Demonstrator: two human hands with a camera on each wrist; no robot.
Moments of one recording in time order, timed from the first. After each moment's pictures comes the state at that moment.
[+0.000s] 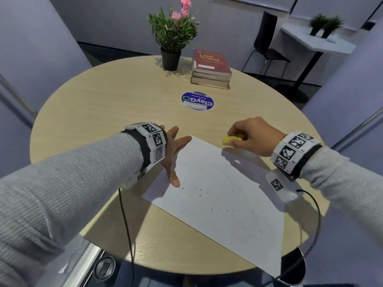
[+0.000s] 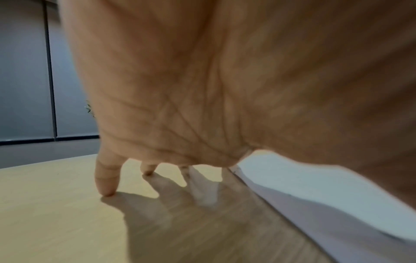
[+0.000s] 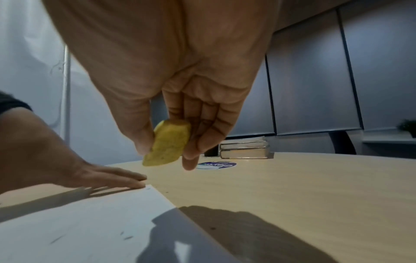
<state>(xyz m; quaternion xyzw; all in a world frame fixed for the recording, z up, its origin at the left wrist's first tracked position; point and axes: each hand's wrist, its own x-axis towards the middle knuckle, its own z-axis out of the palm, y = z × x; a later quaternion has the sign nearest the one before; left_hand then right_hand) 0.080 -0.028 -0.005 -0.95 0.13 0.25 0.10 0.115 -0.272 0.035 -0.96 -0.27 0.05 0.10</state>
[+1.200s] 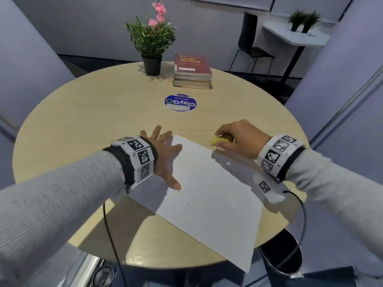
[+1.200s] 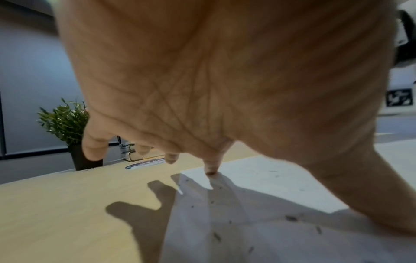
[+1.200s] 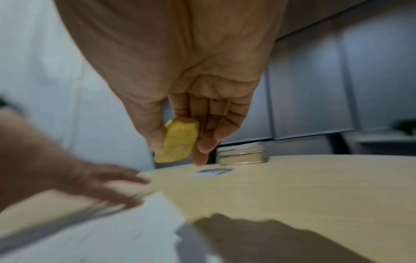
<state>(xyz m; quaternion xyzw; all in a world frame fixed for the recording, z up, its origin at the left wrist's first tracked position) 0.061 -0.060 -0.002 -0.96 0.12 0.21 0.15 0.092 -0.292 0.031 -0.96 -0.26 0.03 0.08</state>
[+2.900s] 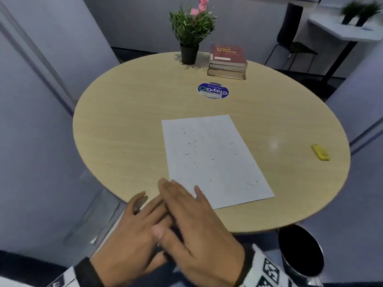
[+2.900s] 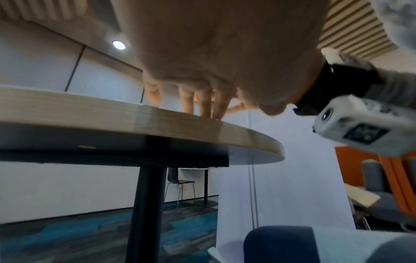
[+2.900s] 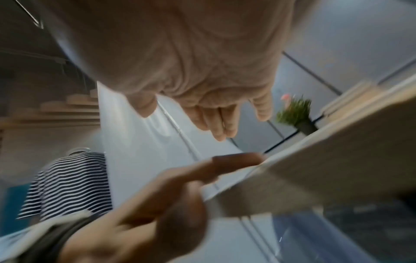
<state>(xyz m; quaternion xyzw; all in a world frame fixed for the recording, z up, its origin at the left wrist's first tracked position) -0.182 -0.023 -0.077 -0.97 0.22 -0.11 -0.07 -0.141 -0.191 -0.009 -0.85 -0.39 0.16 0.31</state>
